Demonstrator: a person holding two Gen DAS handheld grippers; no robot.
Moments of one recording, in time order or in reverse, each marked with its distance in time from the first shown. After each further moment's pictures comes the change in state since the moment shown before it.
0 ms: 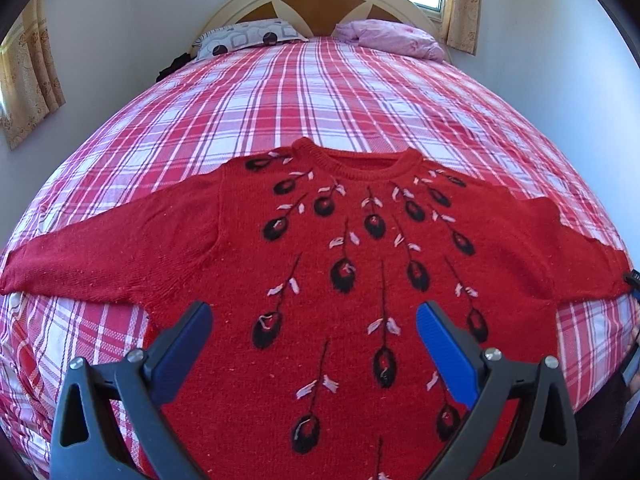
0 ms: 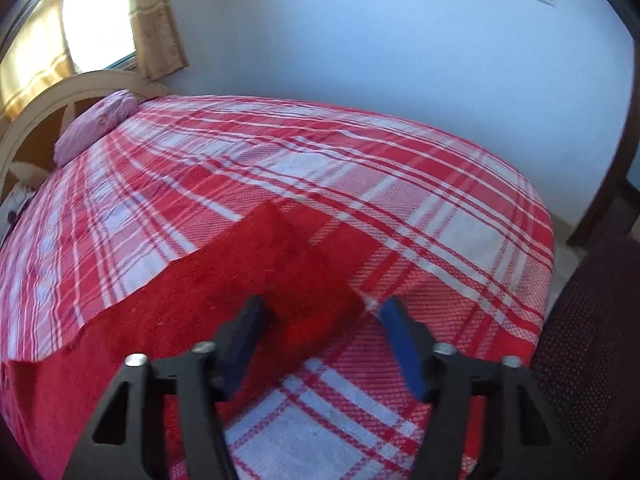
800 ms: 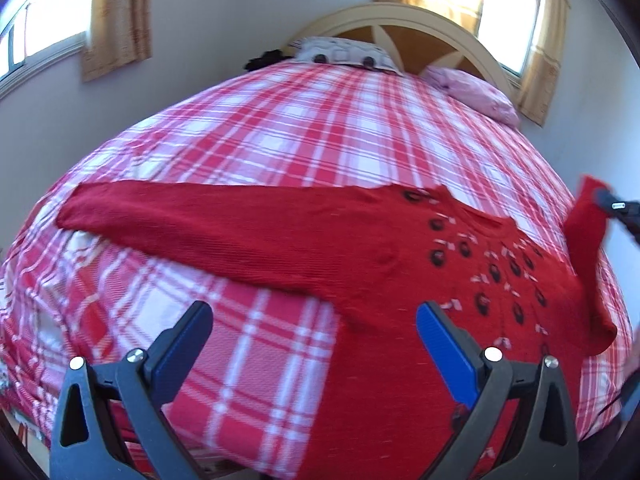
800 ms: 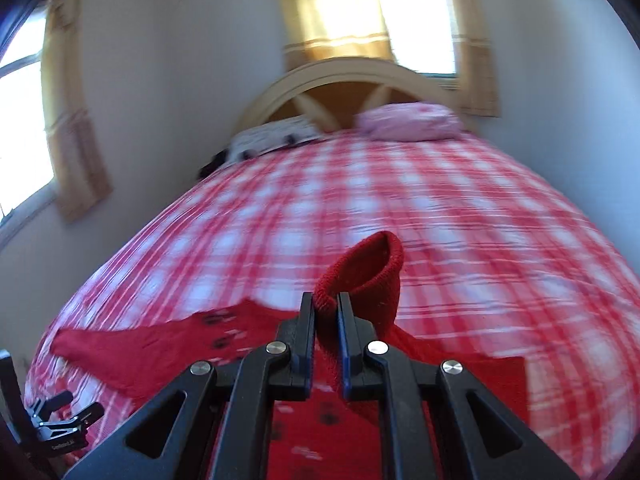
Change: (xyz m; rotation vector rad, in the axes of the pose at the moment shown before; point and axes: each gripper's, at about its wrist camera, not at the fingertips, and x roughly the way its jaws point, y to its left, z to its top) left arm -0.043 0.150 -0.022 -0.283 -0.088 0.113; right arm -0.241 0.385 -0.109 -0.594 -0.087 0.844
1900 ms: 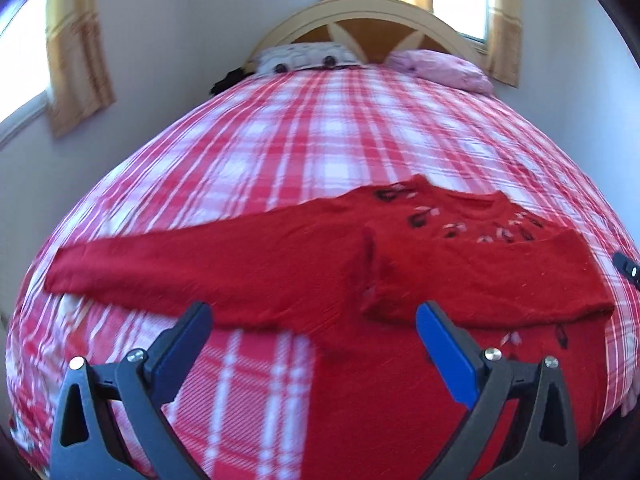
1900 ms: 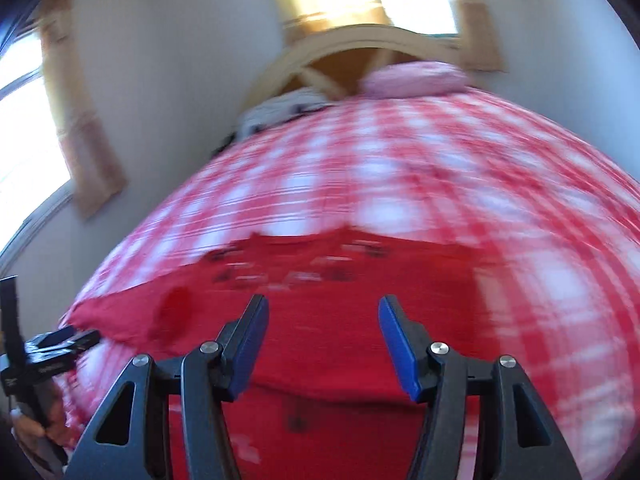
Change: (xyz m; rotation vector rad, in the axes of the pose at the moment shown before) left arm 0.026 -0.052 0.018 0.227 -0.028 -0.023; right arm -0.040 -0.097 -0.100 0.178 0.028 -0.058
